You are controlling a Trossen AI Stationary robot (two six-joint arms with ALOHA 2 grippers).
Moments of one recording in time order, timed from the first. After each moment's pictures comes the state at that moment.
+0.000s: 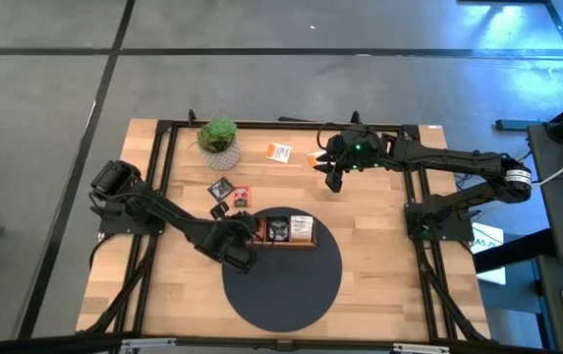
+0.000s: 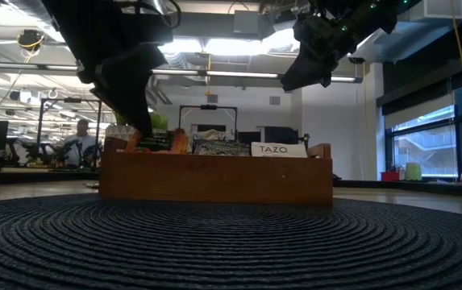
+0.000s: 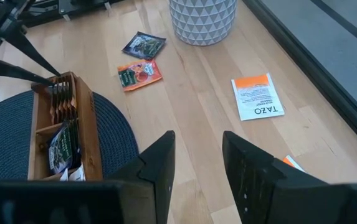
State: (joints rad) left arm -0.43 1.71 1.11 -0.84 -0.71 -1.01; right arm -0.32 1.28 0.96 -0.31 -0.07 0.07
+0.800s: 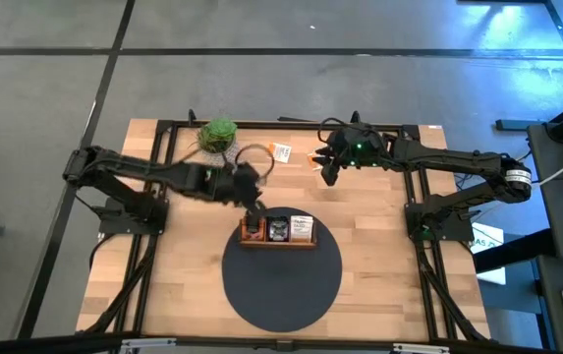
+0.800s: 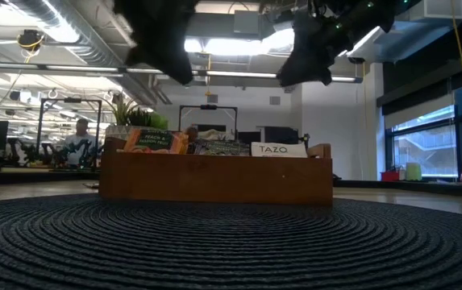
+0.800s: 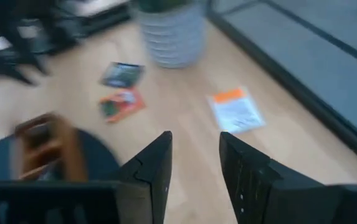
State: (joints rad) left arm -0.07 1.40 1.11 -0.63 -0.38 -0.66; right arm -0.32 1.28 0.96 -0.24 0.01 0.19
